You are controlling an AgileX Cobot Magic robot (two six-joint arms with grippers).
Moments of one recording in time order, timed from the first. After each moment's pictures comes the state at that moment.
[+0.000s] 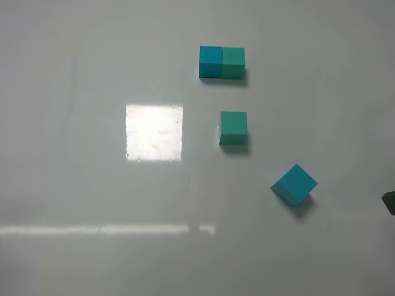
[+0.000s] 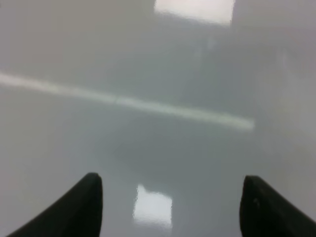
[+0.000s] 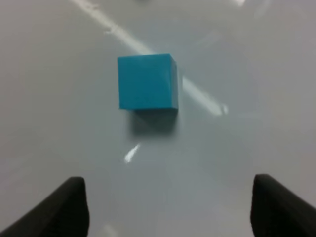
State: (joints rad) left arm 0.08 0.00 -0.50 0.10 1.04 -0.13; right arm 0.14 0.69 -0.92 0.31 1.03 -0.72
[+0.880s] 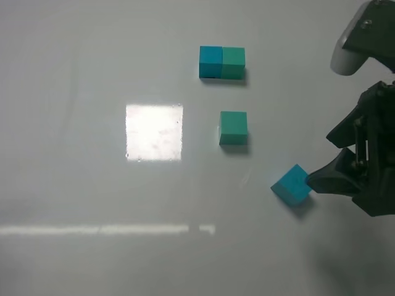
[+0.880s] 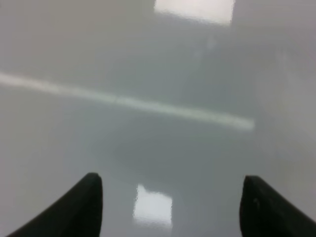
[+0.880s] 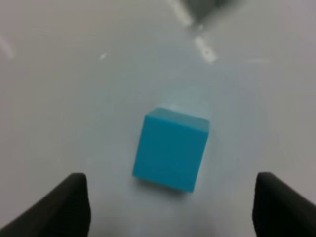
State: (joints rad) left arm 0.08 0.00 -0.50 0.10 1.04 -0.13; right arm 0.71 1.05 -1.16 -0.20 1.02 -0.29
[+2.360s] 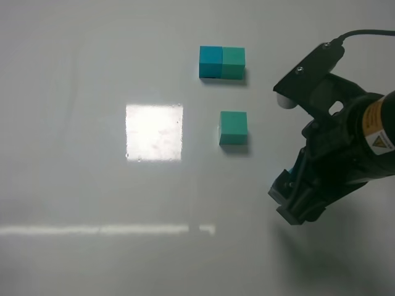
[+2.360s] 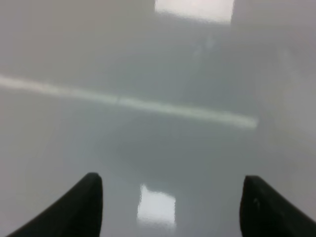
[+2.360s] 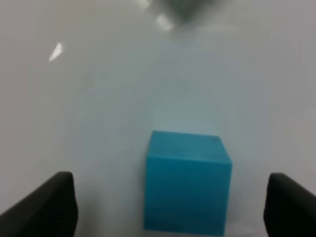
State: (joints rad) left arm 0.08 0.00 -0.50 0.10 1.04 -0.11; right arm 0.94 1.16 -1.06 -0.56 0.97 0.25
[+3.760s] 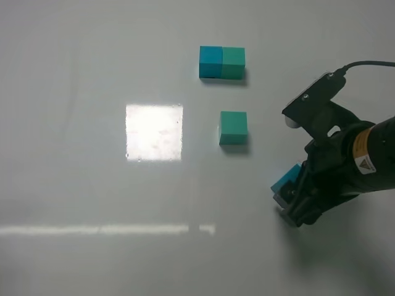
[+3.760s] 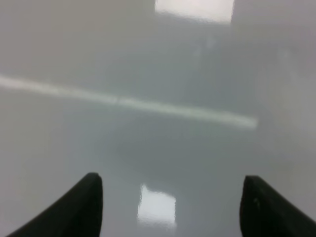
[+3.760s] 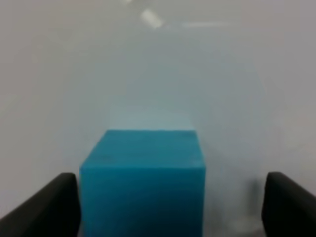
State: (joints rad) left arm 0.08 0.00 -0.50 0.10 1.04 -0.11; right arm 0.78 1.17 -0.93 -0.54 0.77 0.24
